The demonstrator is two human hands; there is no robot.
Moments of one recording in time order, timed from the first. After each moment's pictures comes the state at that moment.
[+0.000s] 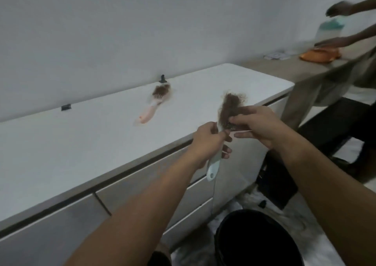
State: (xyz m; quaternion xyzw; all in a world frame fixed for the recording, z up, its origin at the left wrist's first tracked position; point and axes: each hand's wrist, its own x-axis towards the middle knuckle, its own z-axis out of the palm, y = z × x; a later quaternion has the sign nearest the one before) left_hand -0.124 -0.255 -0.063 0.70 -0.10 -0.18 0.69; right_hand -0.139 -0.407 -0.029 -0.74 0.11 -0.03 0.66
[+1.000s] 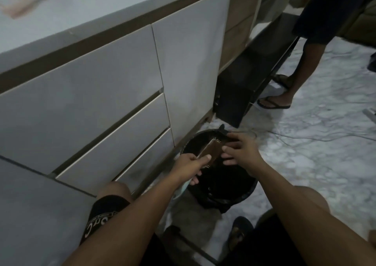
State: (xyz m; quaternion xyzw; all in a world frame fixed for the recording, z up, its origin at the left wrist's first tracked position) left_hand -0.256 -0.276 -0.369 0.79 -0.07 -0.39 0.46; right_hand -0.334 -0.449 -0.356 -0.66 0.33 -0.05 0.67
